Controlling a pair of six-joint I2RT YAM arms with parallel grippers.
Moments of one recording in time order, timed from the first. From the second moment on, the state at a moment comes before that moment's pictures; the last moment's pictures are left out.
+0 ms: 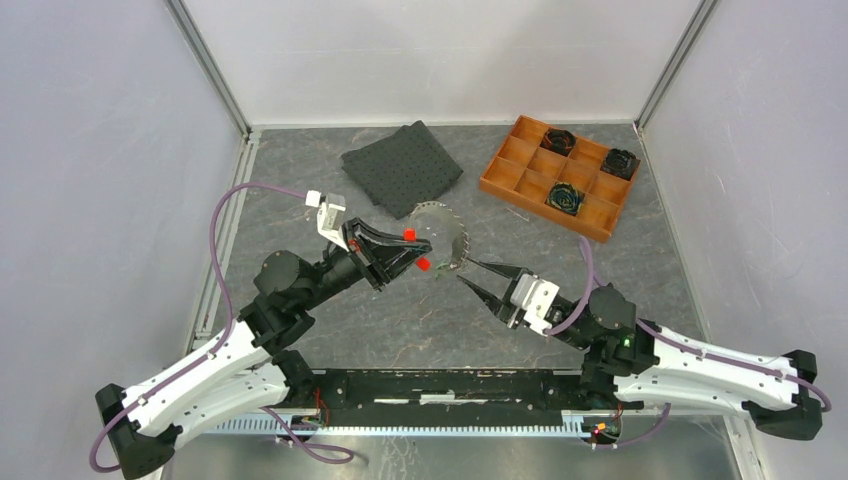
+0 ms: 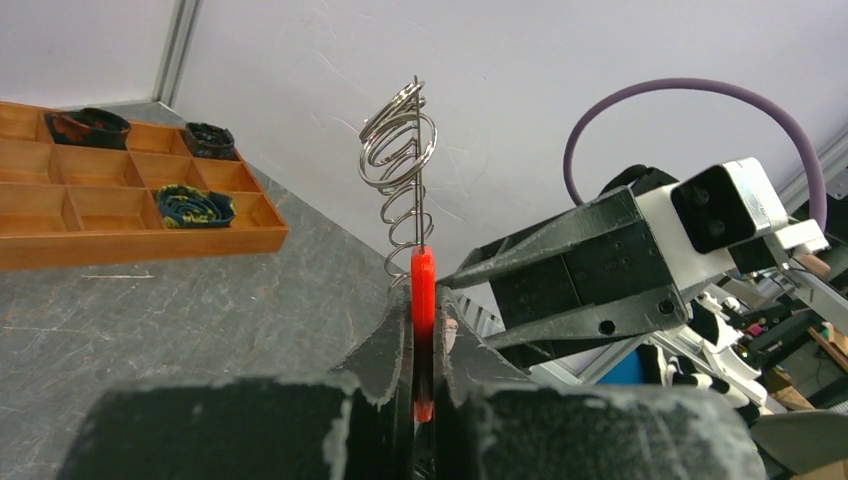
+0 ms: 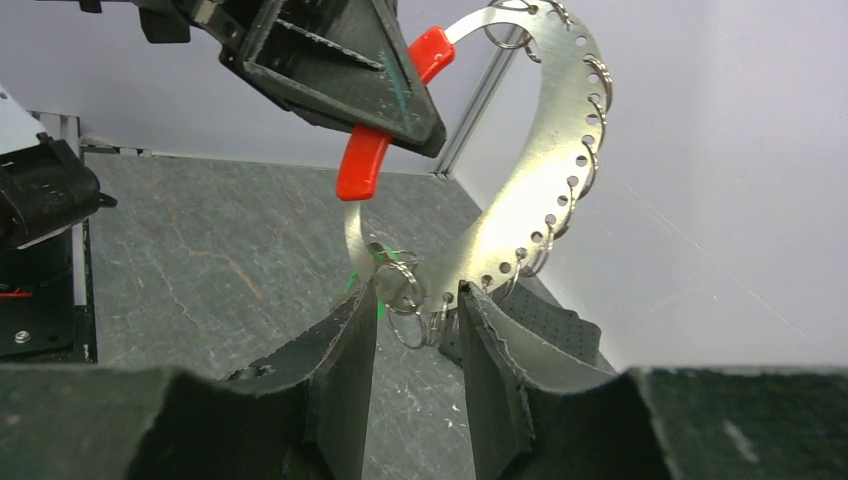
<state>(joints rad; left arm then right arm) -0.87 0.71 0.67 0.34 0.21 -0.61 1.27 0.63 0.60 0.26 0.15 -0.48</state>
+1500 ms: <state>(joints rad) -0.88 0.74 0.67 0.34 0.14 -0.60 1.29 0.69 0.66 0.16 0.24 -0.51</state>
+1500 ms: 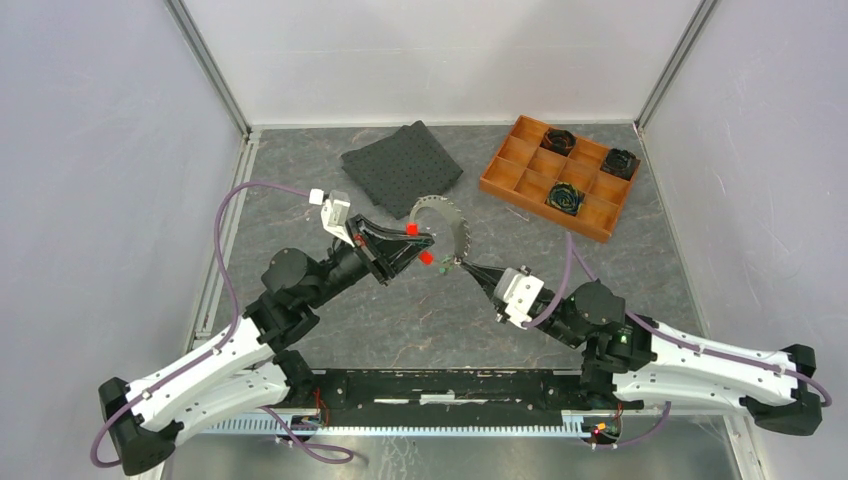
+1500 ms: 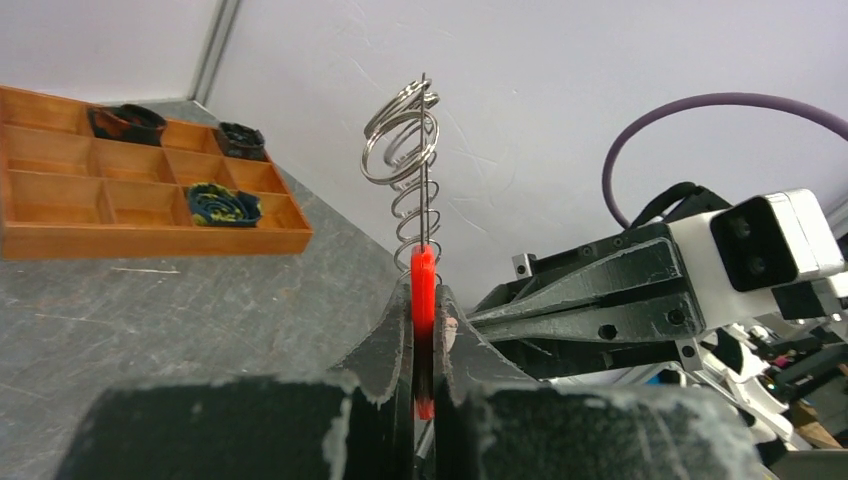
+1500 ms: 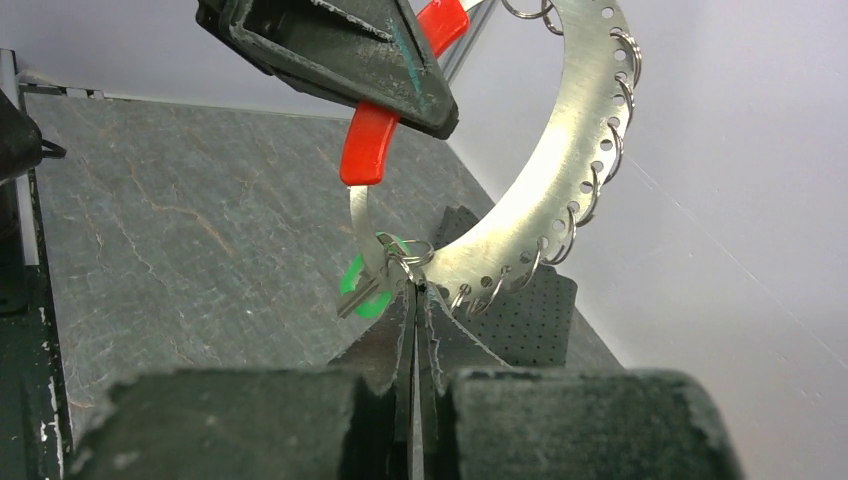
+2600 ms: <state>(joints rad) -0.88 0.75 0.66 0.34 0.04 -0.78 1.31 0.74 0.70 0.09 0.24 -0.51</state>
